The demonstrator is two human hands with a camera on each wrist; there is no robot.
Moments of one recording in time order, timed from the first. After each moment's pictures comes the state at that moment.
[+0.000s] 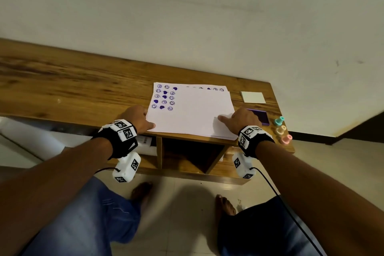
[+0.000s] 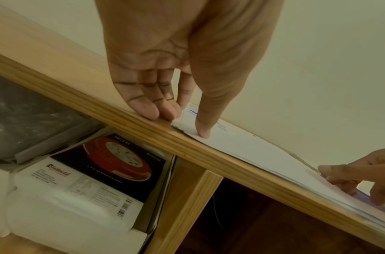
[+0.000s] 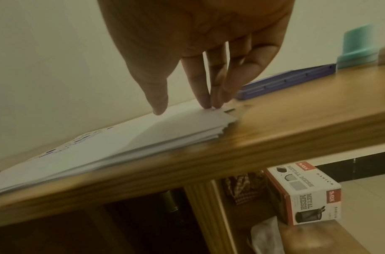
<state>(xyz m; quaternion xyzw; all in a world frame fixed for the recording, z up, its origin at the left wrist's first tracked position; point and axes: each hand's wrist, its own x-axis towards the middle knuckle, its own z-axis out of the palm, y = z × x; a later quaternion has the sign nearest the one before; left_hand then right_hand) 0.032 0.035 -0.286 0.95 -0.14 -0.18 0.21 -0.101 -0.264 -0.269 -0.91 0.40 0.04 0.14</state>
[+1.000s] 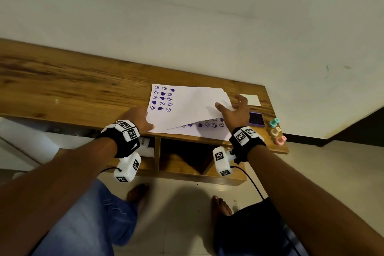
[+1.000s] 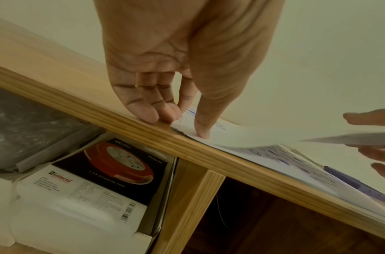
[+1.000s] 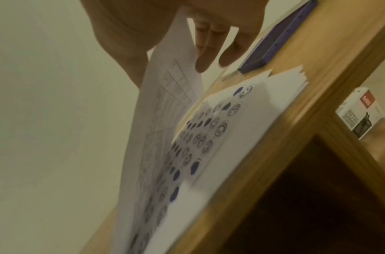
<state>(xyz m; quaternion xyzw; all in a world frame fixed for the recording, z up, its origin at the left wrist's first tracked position) 0.039 0.032 -0.297 0.96 -0.16 -0.16 0.16 -0.102 -0.232 -0.254 -0.76 0.38 -0.22 0.47</state>
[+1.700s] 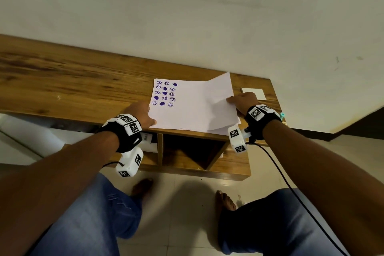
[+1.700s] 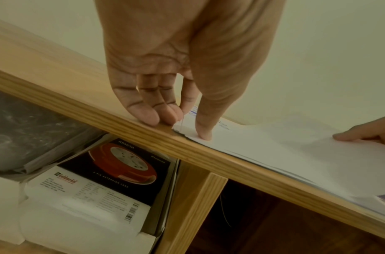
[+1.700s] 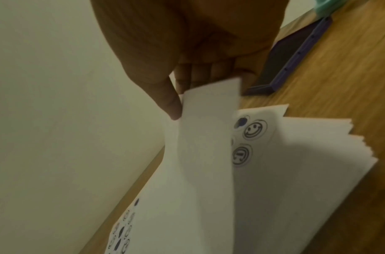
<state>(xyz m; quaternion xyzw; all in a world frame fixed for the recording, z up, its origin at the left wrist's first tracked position) 0.040 0.031 -0.293 0.96 -0.15 -0.17 0.16 -0.078 -0.280 -0.243 -0.76 0.42 -0.06 0.49</state>
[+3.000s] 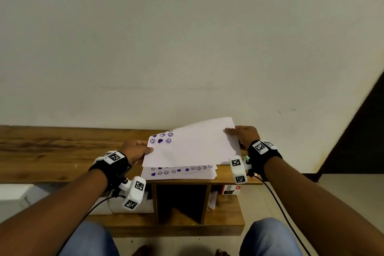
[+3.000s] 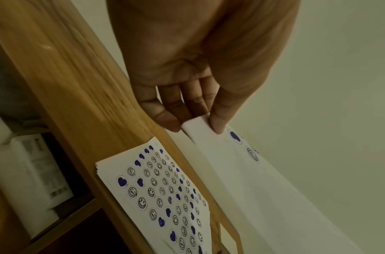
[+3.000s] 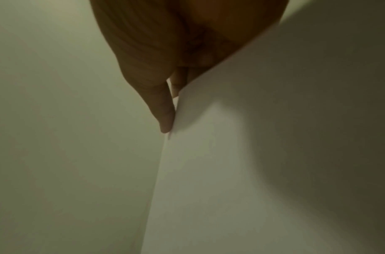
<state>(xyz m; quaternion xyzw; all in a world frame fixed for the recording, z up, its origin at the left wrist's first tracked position) -0.038 0.038 -0.143 0.76 -0.04 -0.22 0.61 -0.198 -0.287 -0.103 -0.70 0.33 -0.20 0.60</state>
